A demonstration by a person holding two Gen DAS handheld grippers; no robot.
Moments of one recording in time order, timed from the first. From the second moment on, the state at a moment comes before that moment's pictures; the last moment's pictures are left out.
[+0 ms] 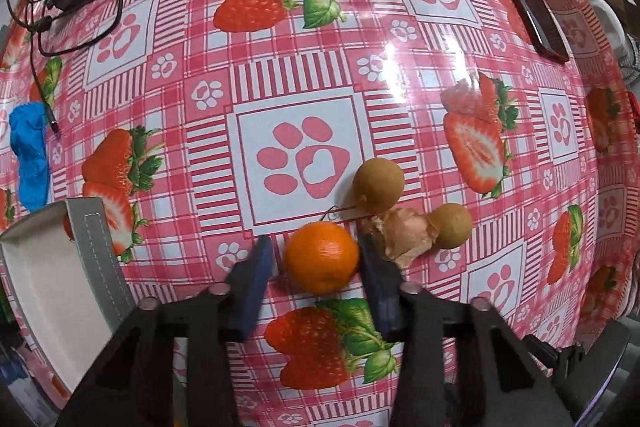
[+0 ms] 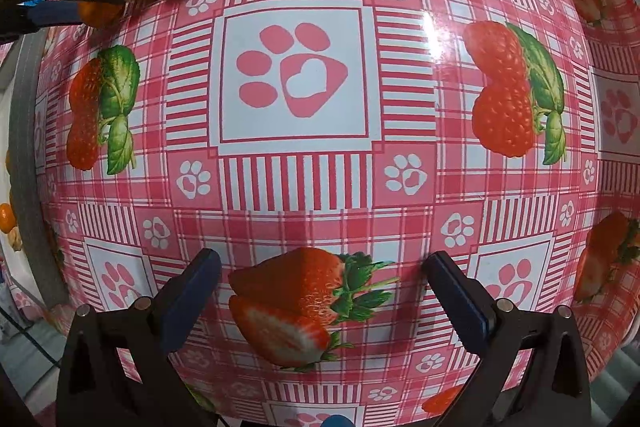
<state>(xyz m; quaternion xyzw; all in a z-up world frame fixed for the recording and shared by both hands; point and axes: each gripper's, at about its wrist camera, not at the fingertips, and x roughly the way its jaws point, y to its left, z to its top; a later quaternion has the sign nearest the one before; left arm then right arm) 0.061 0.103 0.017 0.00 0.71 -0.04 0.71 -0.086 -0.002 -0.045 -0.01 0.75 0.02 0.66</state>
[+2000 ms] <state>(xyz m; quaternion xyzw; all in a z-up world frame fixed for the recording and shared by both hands) -0.054 0.153 0.015 -0.01 0.71 -0.04 0.70 0.039 0.069 0.012 -0.01 0.68 0.14 0.72</state>
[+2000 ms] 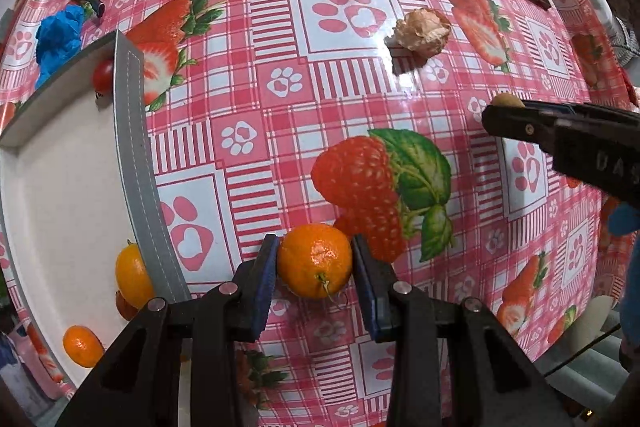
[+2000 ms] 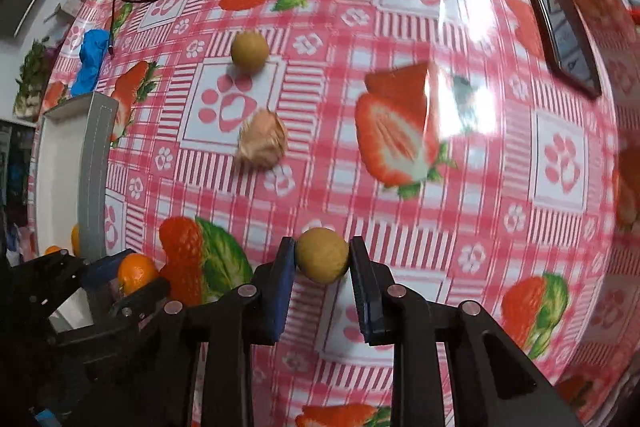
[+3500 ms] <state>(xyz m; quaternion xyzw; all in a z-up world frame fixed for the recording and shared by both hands) -0.054 0.157 0.025 -0.03 0.71 -0.04 0.71 0.096 0.107 -0.006 -0.01 0.67 0.15 0.73</state>
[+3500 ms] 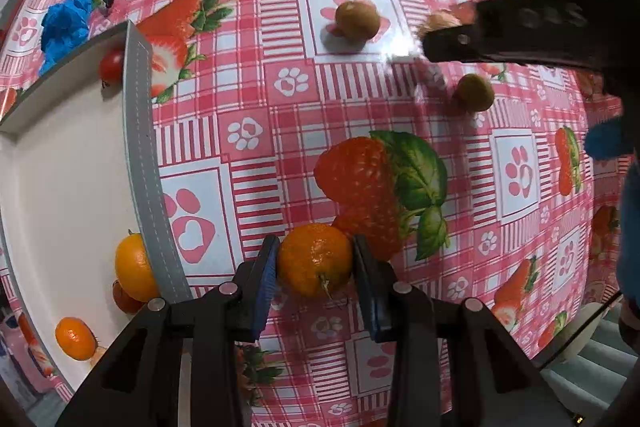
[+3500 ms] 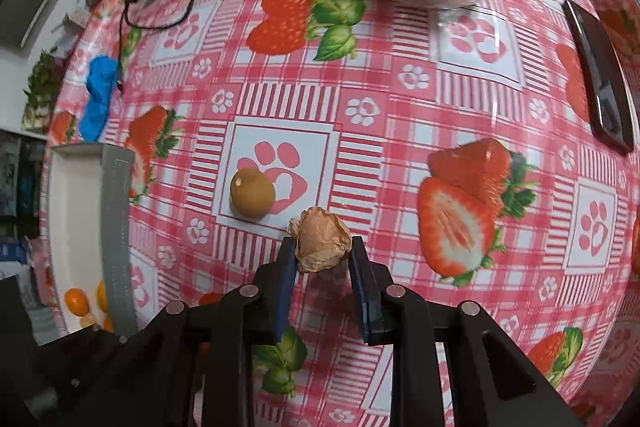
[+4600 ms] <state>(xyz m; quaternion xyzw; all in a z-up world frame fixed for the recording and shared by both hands) -0.117 0.271 0.125 -0.06 0.66 0.01 0.75 -0.007 0.170 0.086 -0.02 0.65 0.20 0.74</state>
